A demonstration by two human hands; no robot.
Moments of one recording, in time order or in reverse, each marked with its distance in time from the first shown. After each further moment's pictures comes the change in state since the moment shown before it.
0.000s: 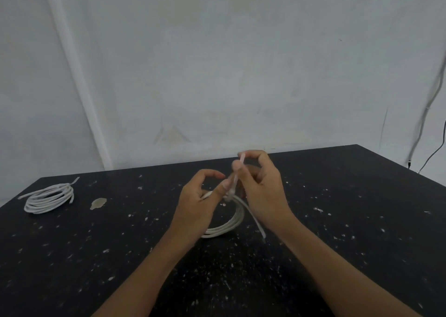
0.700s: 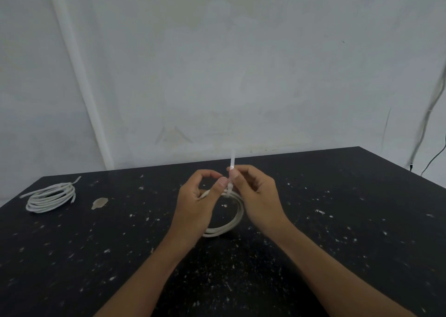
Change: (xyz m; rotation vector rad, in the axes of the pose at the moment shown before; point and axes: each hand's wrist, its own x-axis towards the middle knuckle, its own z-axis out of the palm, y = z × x) left_hand 0.001 -0.006 -0.002 -0.053 0.066 0.009; right_hand -0.001 0.018 0.004 -0.057 0.014 0.014
